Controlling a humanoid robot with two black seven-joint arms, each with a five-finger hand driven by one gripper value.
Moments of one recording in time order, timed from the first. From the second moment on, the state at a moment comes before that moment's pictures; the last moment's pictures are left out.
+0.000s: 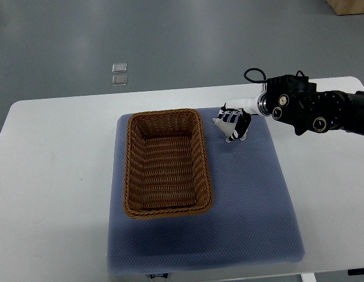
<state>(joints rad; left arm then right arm) -0.02 0.00 -0.17 -0.22 0.04 -0.02 -0.04 1.30 -0.24 -0.29 0.79 -0.79 0.21 -0.11</state>
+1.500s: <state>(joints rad) -0.02 0.00 -0.17 -0.23 0.04 -0.03 -0.04 1.72 -0.10 -0.32 1.08 -0.55 0.23 -0.09</state>
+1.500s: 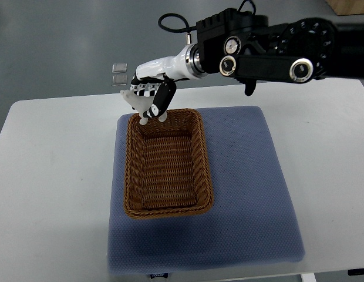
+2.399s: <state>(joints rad) -0.02 0.00 -0.17 -0.23 0.04 -0.02 -0.04 1.41 0.00 -0.32 0.82 -0.71 0.19 -0.09</state>
